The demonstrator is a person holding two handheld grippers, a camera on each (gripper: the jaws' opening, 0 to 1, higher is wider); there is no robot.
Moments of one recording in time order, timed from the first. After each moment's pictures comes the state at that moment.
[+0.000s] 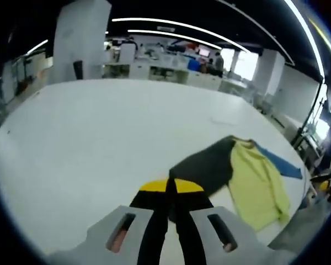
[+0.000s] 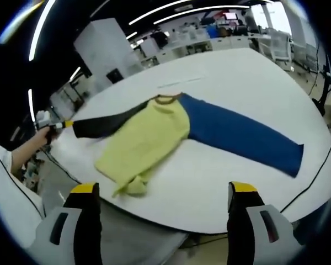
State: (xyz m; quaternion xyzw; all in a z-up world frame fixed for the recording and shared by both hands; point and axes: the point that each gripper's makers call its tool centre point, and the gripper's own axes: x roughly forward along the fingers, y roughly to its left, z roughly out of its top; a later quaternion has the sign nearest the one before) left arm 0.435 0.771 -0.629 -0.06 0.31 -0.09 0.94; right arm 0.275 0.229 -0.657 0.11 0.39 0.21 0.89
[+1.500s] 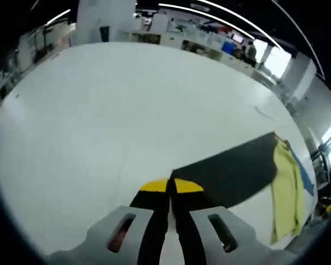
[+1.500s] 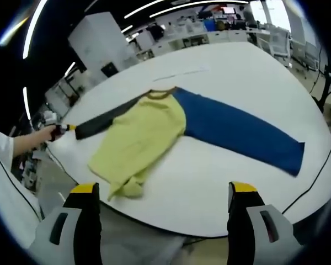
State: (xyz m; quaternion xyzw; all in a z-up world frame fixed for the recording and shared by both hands) left arm 0.463 0.861 -0.720 -0.12 0.41 0.01 0.90; right arm 0.287 0.233 -0.670 0.10 0.42 0.20 0.88
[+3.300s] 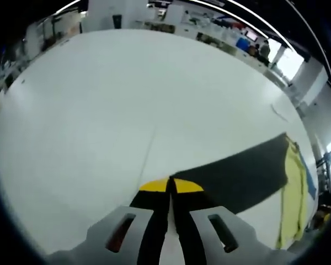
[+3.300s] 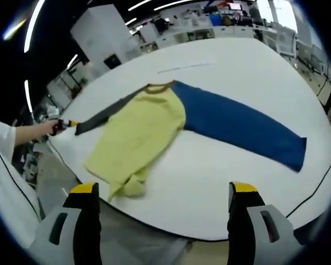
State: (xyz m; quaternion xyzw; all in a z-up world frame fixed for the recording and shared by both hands) left arm 0.458 0.896 -0.741 -0.14 0.44 0.04 0.89; right arm 0.291 0.246 -0.679 0.09 0.44 0.22 0.87
